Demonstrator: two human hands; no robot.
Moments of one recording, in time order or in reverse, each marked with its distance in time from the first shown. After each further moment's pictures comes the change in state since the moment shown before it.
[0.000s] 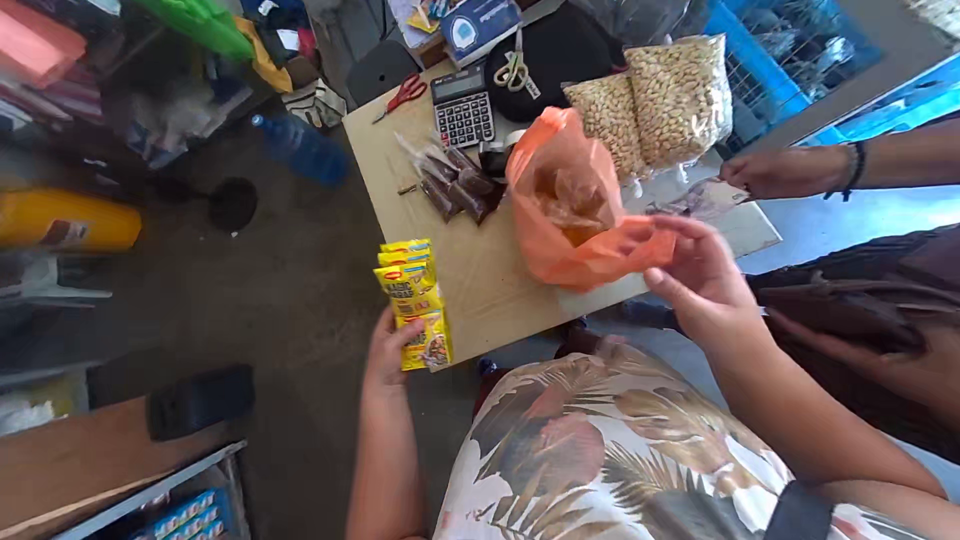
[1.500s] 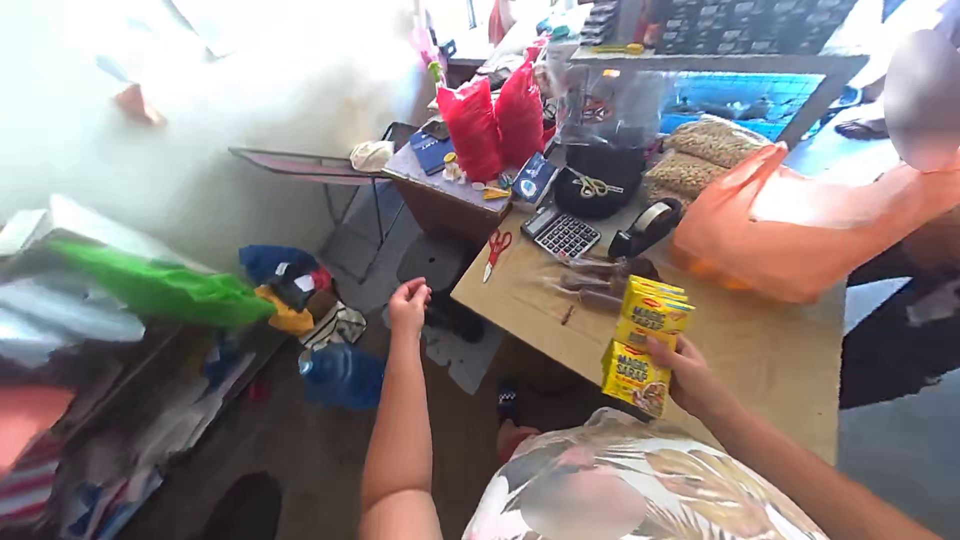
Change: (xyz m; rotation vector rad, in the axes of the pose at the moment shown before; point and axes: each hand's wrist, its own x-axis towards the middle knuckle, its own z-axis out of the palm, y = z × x) left_hand 0.514 0.317 -0.233 0.523 -0.409 0.497; right_hand 0.180 0.066 0.516 0.363 0.827 0.204
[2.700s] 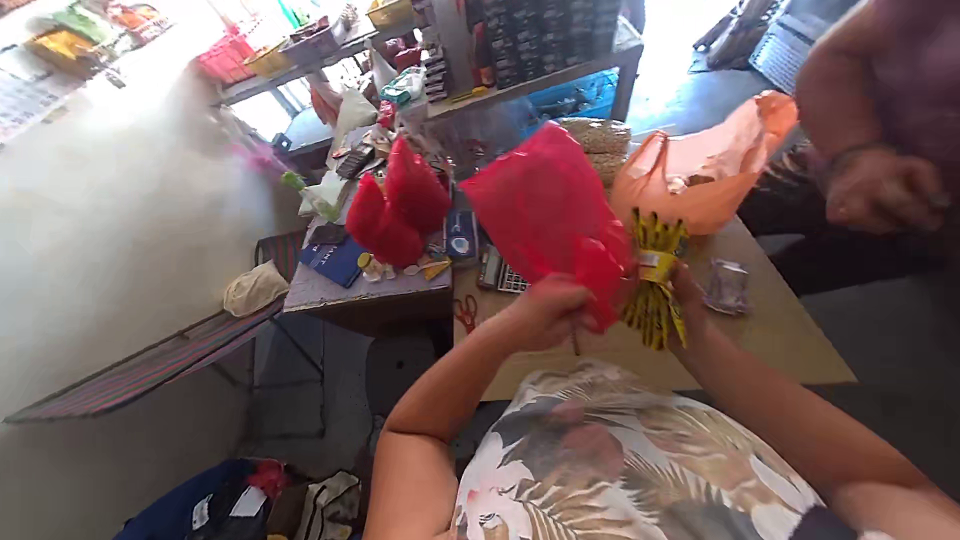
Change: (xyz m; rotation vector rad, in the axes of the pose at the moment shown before) left_hand 0.071 0.153 0.175 -0.060 -1.610 1.263; right_hand 0.095 -0.049 0.065 0.508 -0.024 -0.460
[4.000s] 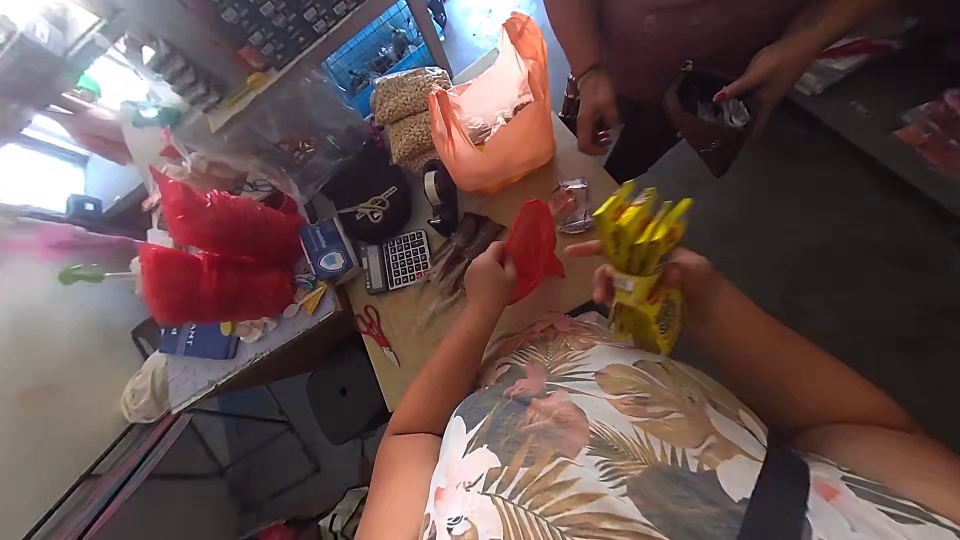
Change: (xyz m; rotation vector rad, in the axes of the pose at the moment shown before) left_hand 0.126 -0.042 0.182 0.266 0.016 -0.821; right_hand -0.157 -0.112 -0.111 -0.252 0.099 0.077
